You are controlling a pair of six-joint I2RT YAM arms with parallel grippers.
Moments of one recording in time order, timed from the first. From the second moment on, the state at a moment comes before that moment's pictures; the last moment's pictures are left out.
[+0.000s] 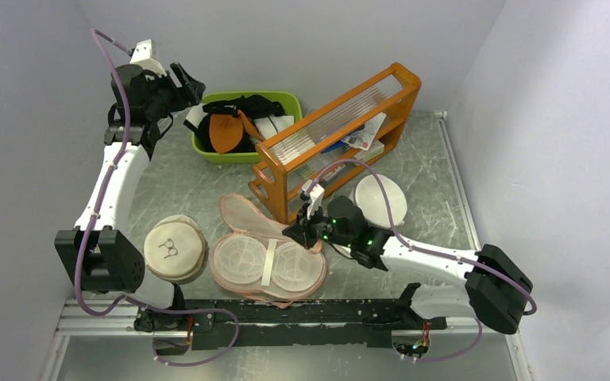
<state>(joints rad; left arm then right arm) 0.01 1.49 1.46 -0.13 0.23 -0.33 0.93 1.21 0.58 0.30 -0.17 0.25</state>
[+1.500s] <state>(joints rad) -0.05 1.49 1.46 -0.12 0.26 -0.32 1.07 1.09 0.36 0.42 -0.13 0.42</state>
